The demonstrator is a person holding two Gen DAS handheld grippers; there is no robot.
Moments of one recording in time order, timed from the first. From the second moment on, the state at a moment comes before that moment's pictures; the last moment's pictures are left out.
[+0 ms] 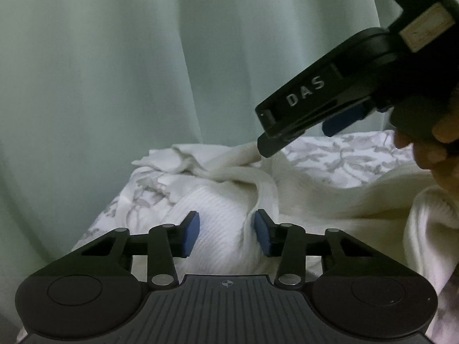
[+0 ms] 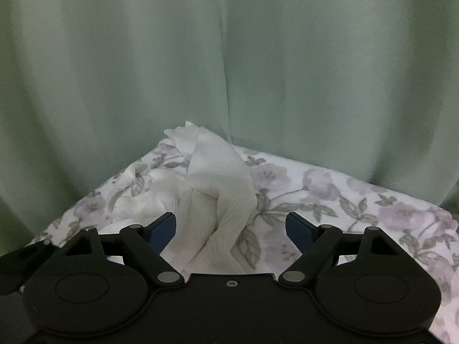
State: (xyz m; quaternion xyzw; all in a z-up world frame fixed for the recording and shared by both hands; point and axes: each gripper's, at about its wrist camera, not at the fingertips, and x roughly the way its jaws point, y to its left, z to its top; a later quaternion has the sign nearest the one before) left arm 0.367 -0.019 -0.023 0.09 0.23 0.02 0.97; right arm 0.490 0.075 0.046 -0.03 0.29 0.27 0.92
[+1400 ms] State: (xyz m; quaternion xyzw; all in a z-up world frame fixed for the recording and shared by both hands) left arm 0.396 -0.028 -0.025 0.07 0.23 0.00 0.97; right arm 0.545 0.107 0.014 -0.02 0.33 0.26 0.91
